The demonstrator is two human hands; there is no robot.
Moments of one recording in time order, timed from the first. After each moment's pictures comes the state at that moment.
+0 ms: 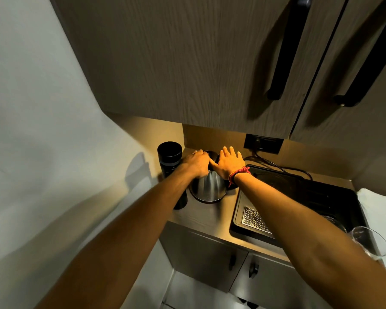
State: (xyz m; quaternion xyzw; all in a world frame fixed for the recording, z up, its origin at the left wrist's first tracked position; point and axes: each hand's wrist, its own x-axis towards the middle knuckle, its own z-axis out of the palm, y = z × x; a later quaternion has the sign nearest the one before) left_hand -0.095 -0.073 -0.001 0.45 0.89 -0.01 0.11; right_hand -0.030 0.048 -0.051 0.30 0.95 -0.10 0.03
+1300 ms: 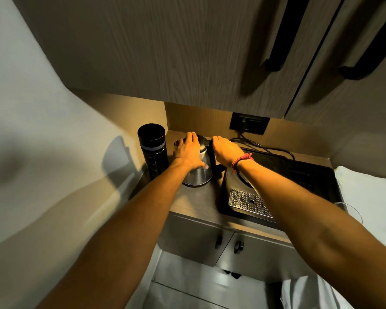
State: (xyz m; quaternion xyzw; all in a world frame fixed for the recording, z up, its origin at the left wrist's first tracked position) left_hand -0.089 -0.054 -0.045 0.42 0.90 0.03 0.08; right_hand -0.007 0.076 -0.065 0.21 0.97 -0.10 -0.01
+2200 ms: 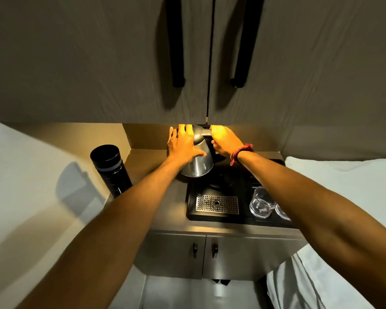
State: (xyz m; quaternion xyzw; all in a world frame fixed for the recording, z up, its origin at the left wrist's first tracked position) left_hand -0.021 0.018 0.003 0.51 0.84 0.18 -0.04; right_hand 0.127 0.103 0.043 0.33 0.94 -0.10 -0.06
